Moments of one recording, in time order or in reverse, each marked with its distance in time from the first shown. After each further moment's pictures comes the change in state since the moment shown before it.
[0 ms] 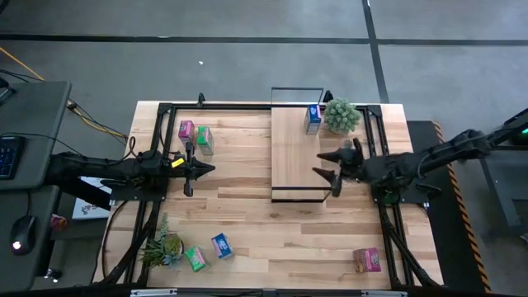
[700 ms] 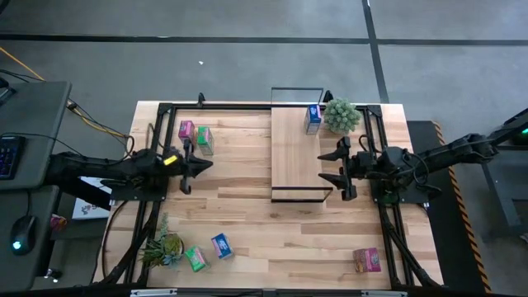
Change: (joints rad) left arm 0.000 0.000 0.000 0.185 0.002 -0.166; right arm -0.065 -0.012 -0.082 0.454 -0.356 -0.247
